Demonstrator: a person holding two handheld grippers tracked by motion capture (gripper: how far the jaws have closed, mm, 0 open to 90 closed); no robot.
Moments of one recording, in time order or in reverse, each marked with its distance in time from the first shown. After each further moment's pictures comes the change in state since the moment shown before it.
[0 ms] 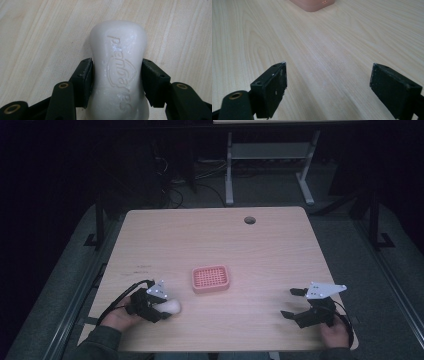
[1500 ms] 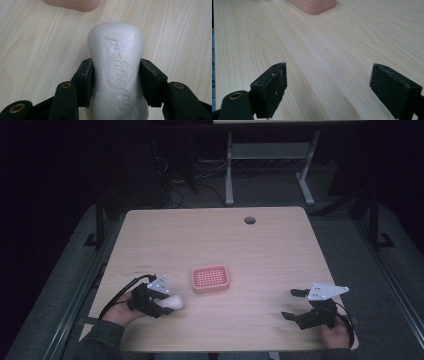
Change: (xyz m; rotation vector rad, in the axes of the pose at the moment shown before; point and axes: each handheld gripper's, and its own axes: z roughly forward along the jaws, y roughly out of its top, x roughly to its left) left arm 0.001 0.022 -0.015 -0.024 -0.003 0.031; right arm 0.004 0.000 -0.004 -0.016 0.008 0.009
